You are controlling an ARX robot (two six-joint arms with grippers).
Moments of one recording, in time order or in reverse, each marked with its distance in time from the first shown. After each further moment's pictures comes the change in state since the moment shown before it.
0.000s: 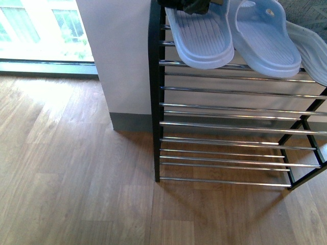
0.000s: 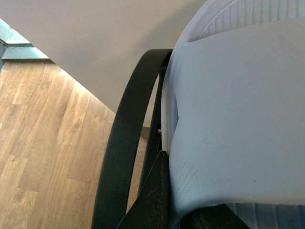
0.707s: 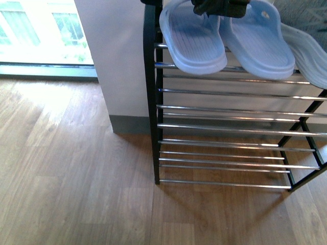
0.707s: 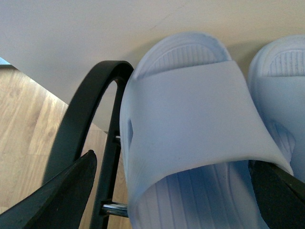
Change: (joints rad) left arm -0.011 -0.013 -0.019 0.087 0.064 0.012; right arm 0.000 0.000 0.000 0.000 0.000 0.000
